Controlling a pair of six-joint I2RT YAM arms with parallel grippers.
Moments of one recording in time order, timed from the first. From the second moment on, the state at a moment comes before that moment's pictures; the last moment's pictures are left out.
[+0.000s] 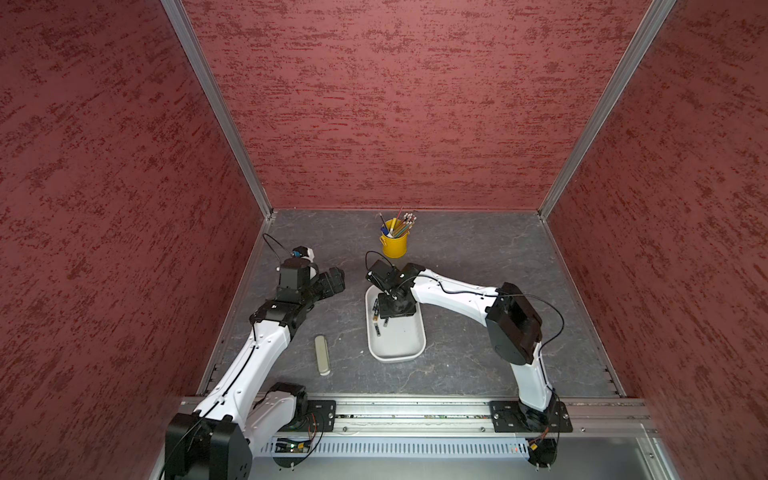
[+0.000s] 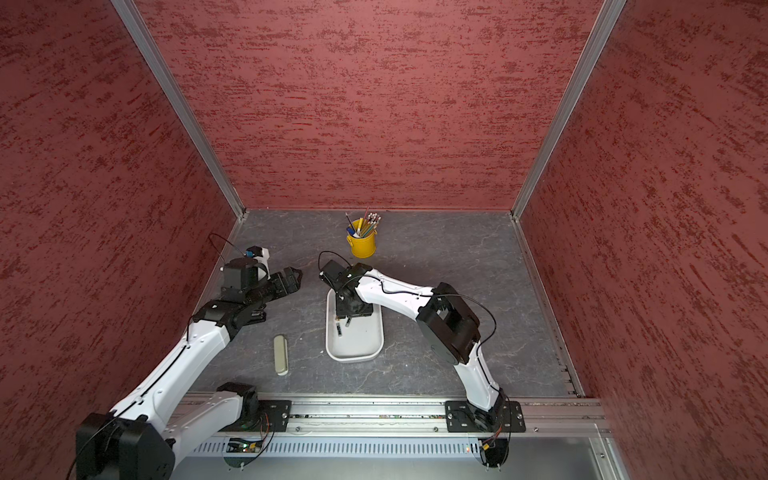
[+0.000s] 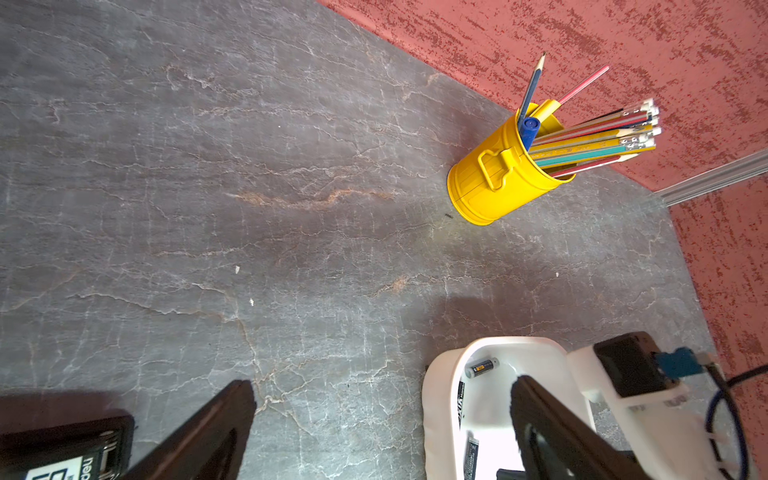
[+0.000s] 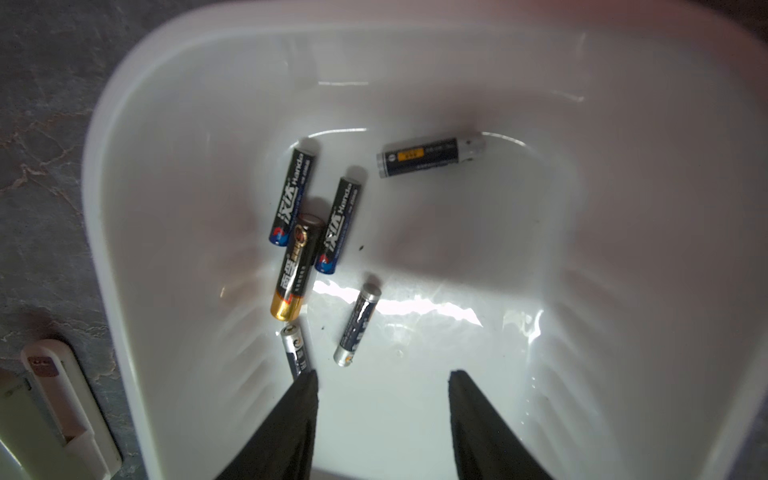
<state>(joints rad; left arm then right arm) -0.13 1.00 0.70 -0.35 0.10 -0.48 0.94 2.08 1.67 -0.93 0.02 0.82</state>
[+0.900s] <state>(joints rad) -0.13 1.02 0.67 -0.35 0.12 -0.50 0.94 2.21 1.76 -0.95 0.00 0.79</state>
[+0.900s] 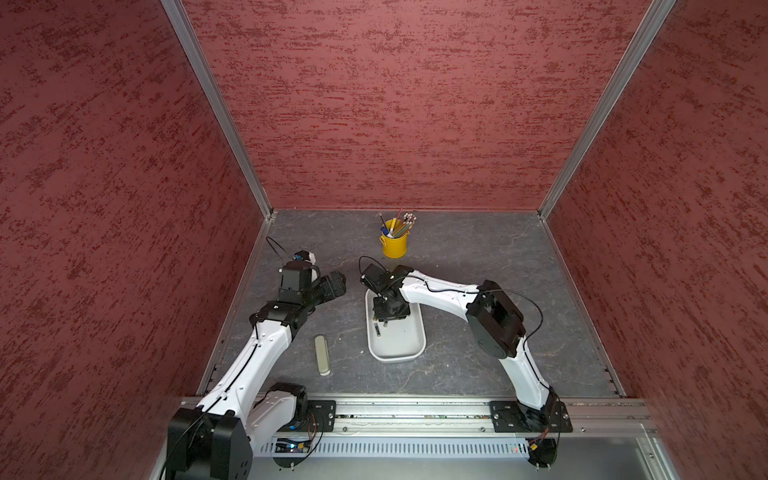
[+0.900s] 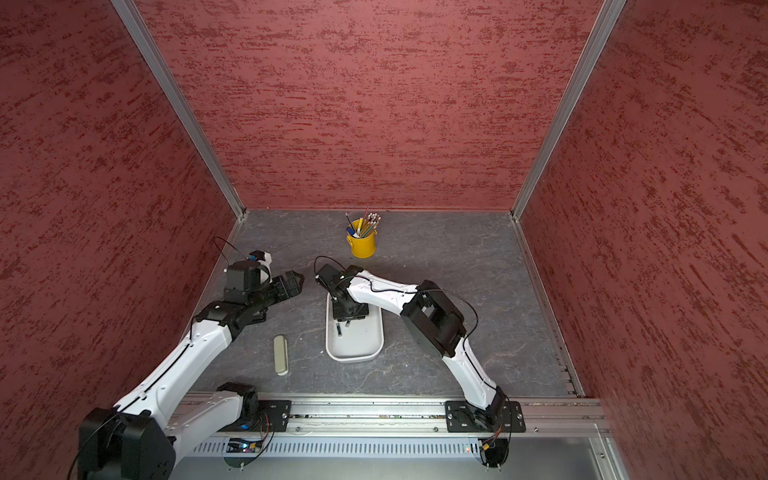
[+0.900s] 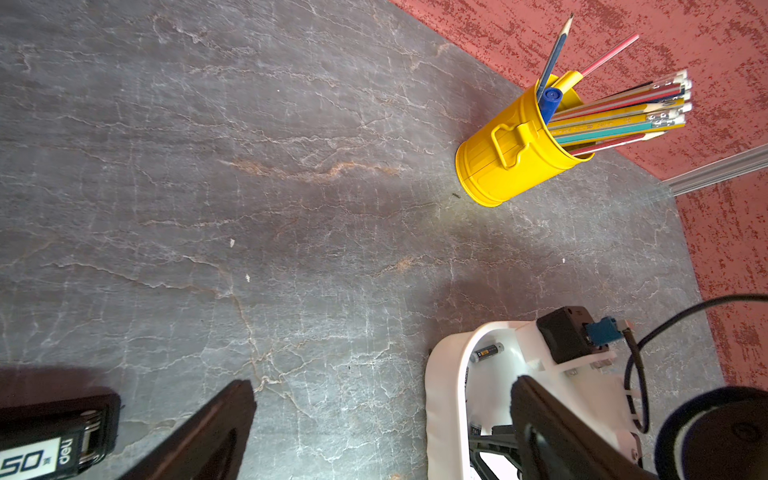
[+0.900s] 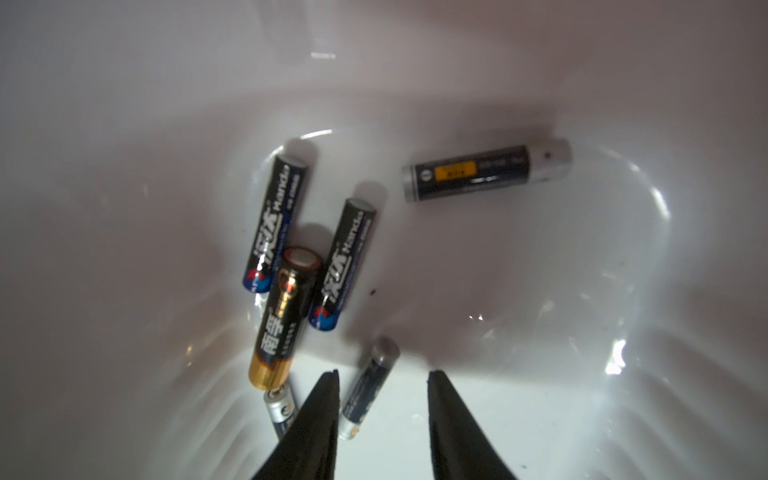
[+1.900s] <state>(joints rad) -0.13 1.03 0.67 -0.35 0.13 -0.50 0.94 2.23 1.78 -0.98 -0.02 0.77</state>
